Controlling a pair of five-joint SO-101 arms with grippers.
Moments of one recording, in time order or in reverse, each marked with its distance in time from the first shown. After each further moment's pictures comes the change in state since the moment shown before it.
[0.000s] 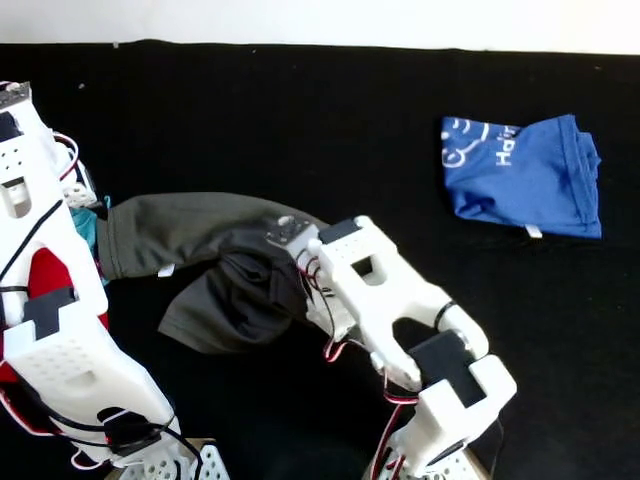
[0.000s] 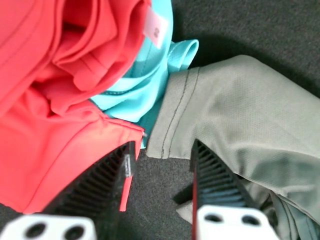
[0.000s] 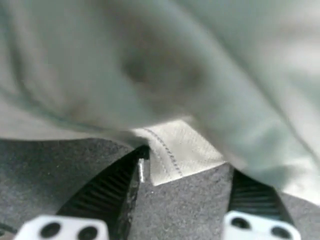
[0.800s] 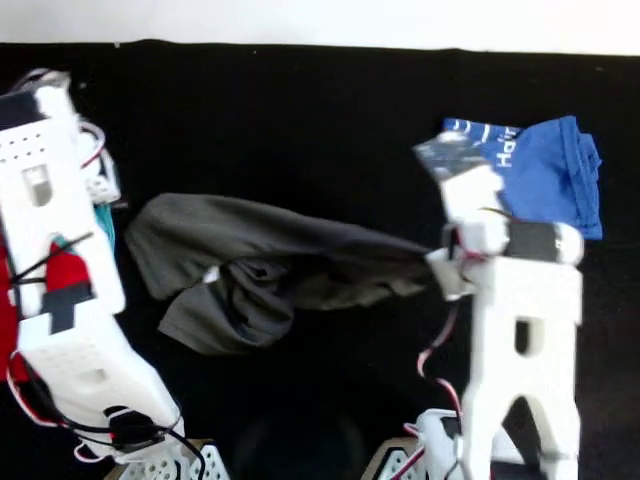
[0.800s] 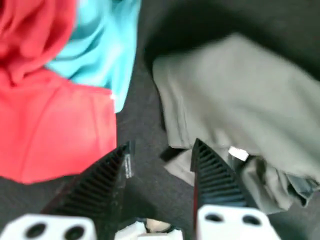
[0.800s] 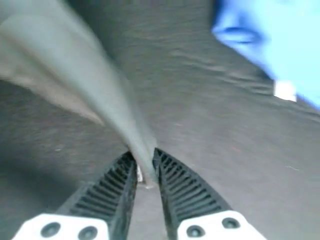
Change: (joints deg) left arm 7.6 -0.5 -11.1 15.1 -0.1; right arm 35.3 -43.6 -5.1 15.8 13.0
